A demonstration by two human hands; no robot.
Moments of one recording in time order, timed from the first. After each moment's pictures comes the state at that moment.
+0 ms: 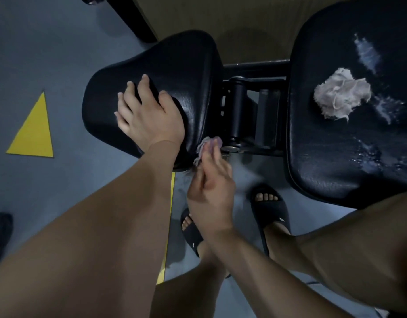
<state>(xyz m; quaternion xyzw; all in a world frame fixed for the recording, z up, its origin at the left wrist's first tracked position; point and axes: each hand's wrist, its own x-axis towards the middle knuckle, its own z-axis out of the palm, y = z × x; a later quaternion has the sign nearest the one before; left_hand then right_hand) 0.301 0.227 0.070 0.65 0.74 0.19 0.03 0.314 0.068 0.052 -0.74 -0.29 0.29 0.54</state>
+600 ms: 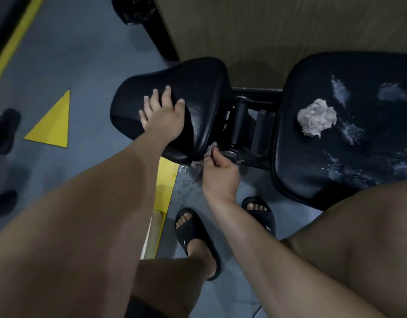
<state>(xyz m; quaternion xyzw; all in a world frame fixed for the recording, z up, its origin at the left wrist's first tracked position) 0.283 0.226 0.118 0.68 0.70 0.04 0.21 0.345 0.069 0.081 -0.70 -0.11 0.45 0.54</state>
